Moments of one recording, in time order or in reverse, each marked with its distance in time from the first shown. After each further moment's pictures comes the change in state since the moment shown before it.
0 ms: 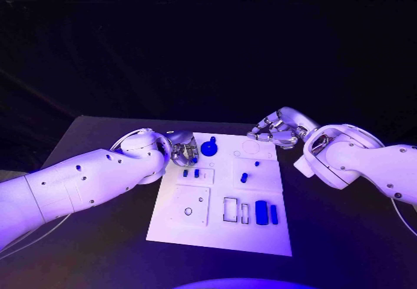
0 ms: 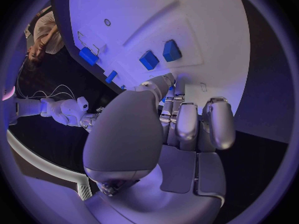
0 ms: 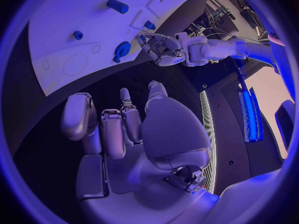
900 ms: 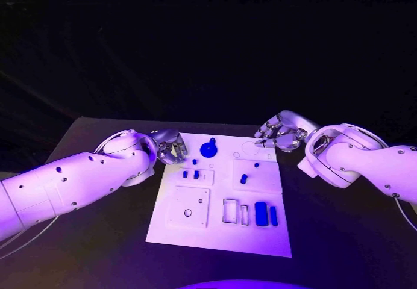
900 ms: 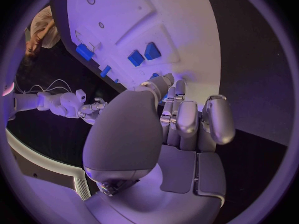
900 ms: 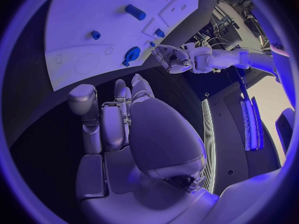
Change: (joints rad) left arm 0.002 -0.084 0.000 0.023 0.077 -0.081 0.007; left_hand -0.008 -0.008 0.007 -0.007 -0.004 -0.036 0.009 0.014 -0.043 0.011 0.011 -0.037 0.010 -0.034 0.010 -0.048 -0.096 0.000 -0.047 0.008 -0.065 0.000; right arm -0.002 0.002 0.000 -0.040 -0.092 0.069 -0.021; right_hand 0.310 0.010 0.059 -0.059 -0.179 0.031 0.003 0.007 -0.004 -0.350 0.005 -0.899 -0.807 -0.002 -0.002 -0.180 -0.114 0.040 -0.055 -0.008 -0.224 -0.080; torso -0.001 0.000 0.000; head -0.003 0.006
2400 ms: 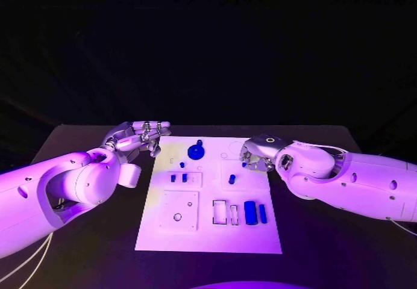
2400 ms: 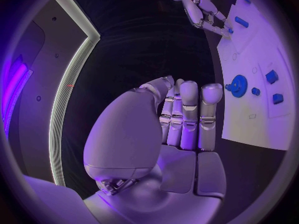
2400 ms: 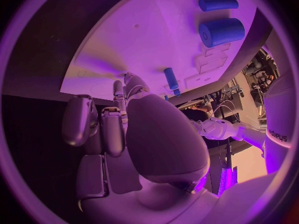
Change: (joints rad) left arm 0.006 -0.218 -0.007 0.272 1.383 -0.183 0.490; left_hand -0.026 0.026 -0.031 -0.008 0.000 0.045 0.004 0.014 -0.017 0.012 0.001 0.031 0.047 -0.147 0.002 -0.229 -0.342 0.063 -0.186 -0.001 -0.301 -0.199; right arm -0.114 0.082 -0.002 -0.053 -0.649 0.147 -0.123; right_hand 0.090 -0.089 0.208 0.057 -0.007 0.077 0.011 -0.093 -0.053 0.127 0.021 -0.347 -0.357 0.000 0.015 0.141 0.114 -0.032 0.093 0.013 0.268 0.080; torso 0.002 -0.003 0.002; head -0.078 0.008
